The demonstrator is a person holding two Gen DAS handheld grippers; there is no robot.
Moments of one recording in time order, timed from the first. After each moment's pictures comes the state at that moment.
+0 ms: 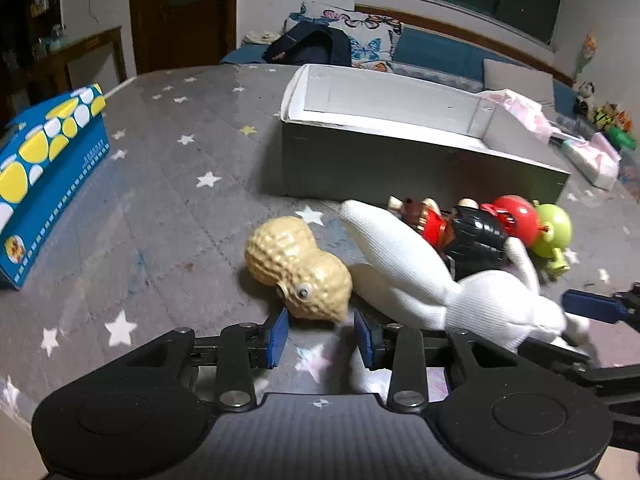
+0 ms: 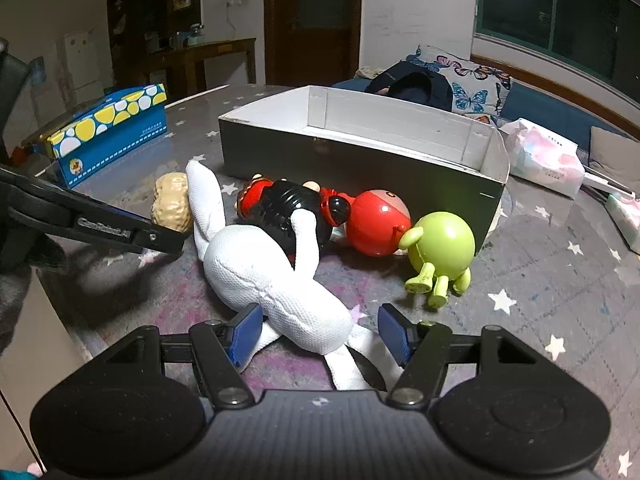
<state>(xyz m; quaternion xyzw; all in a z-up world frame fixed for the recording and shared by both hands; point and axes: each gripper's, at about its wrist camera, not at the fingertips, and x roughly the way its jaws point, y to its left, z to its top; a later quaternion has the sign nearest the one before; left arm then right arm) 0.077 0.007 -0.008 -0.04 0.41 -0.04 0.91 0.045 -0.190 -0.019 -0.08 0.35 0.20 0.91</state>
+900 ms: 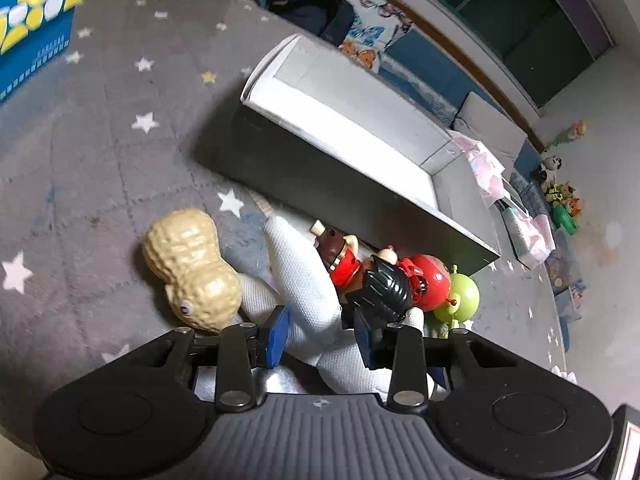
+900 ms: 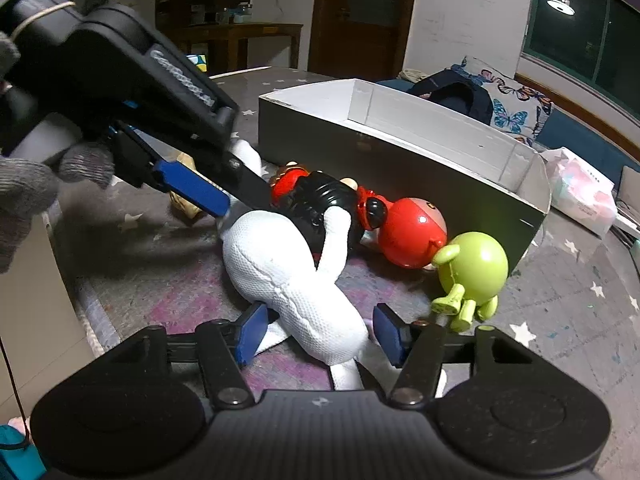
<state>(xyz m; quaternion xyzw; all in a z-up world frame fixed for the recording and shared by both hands) 0.118 0.013 0.003 -0.25 0.47 -0.09 0.84 0.052 -0.177 -0.024 -0.15 0.34 0.25 0.89</state>
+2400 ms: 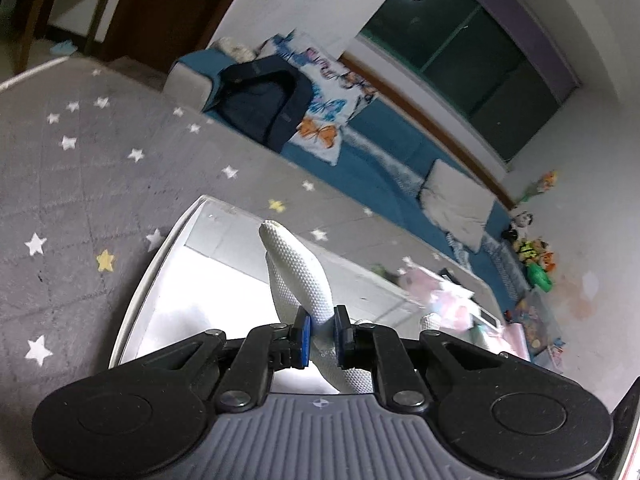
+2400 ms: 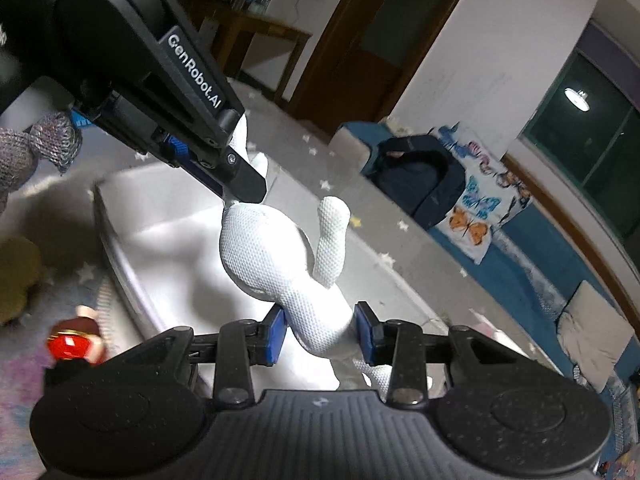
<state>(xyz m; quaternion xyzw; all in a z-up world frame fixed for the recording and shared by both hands) 0.279 0.006 0.049 -0.26 0.37 -0.11 0.88 0.227 -0.161 0.037 -0.30 0.28 0.22 0.88</state>
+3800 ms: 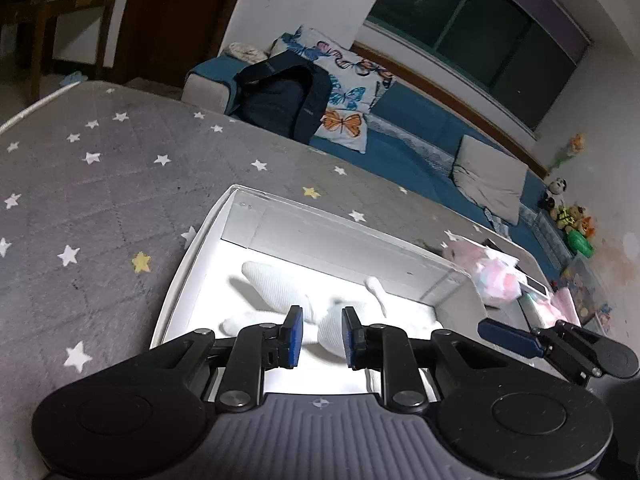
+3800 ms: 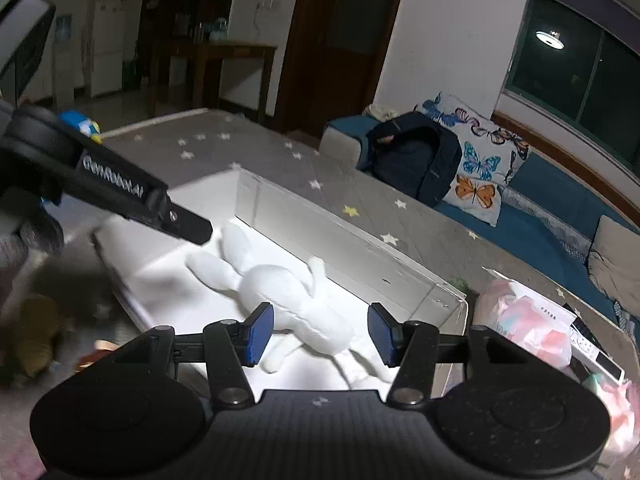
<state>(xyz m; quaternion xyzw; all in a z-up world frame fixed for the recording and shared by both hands) 0.244 -0.001 0.049 -0.18 0.37 -0.08 0.91 0.231 -0.206 0.044 -0.17 0.30 0.22 0.91</state>
